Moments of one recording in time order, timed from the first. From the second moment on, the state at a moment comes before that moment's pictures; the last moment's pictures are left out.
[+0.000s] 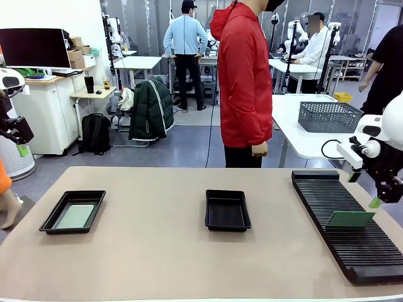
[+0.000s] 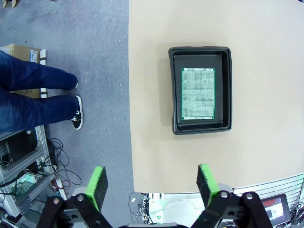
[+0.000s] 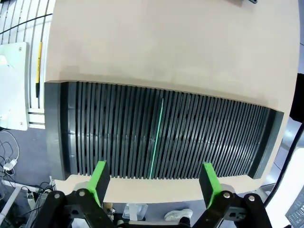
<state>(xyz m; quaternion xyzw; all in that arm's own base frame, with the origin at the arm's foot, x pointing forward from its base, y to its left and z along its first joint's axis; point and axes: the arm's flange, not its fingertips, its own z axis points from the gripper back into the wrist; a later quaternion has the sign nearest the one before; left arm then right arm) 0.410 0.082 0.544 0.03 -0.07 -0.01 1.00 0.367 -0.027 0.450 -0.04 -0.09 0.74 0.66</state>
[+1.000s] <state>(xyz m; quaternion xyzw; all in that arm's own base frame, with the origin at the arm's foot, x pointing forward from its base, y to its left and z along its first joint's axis) 0.410 0.082 0.544 0.03 -0.07 -0.01 1.00 0.406 -0.047 0.374 -0.04 -0.06 0.72 0.69</state>
